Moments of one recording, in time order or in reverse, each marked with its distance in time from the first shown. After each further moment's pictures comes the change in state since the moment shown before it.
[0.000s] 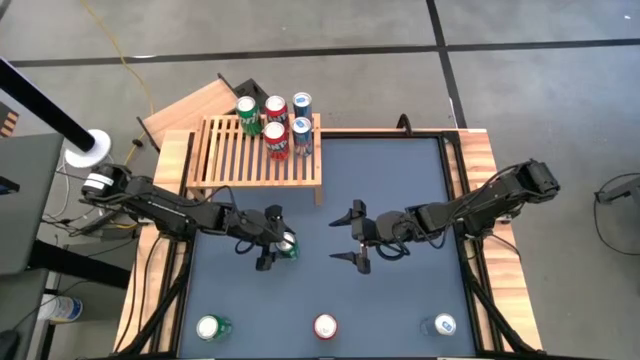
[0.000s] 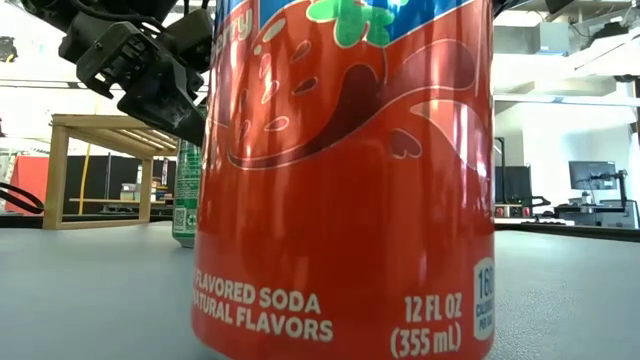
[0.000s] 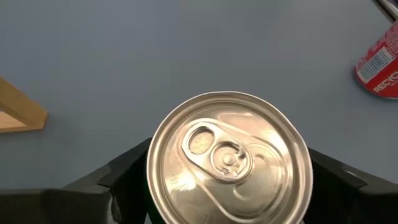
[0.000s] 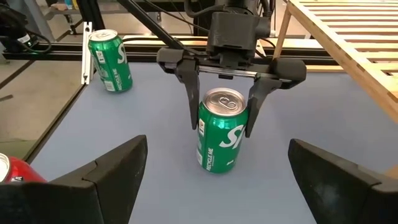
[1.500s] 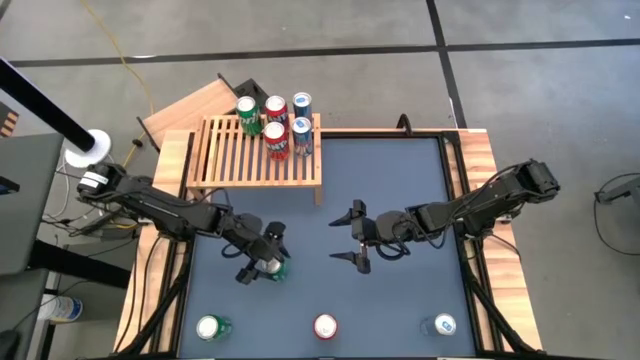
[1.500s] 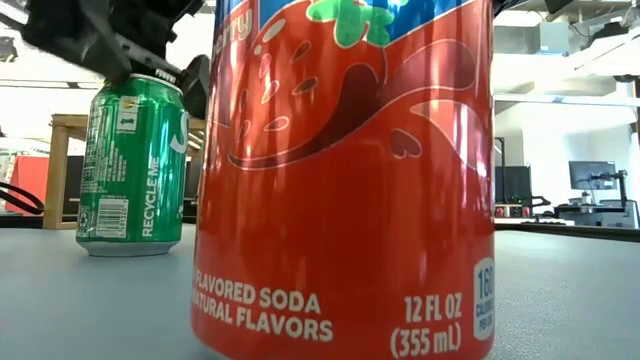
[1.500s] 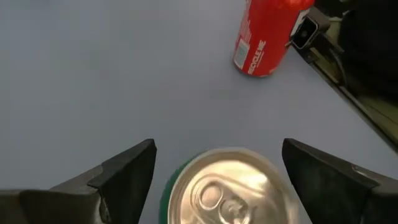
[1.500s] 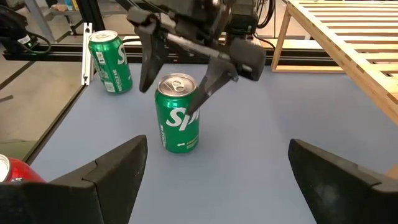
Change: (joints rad) left arm -0.061 -0.059 0.081 -0.144 0.268 0.129; right arm -0.001 0.000 0.000 0.004 0.000 0.000
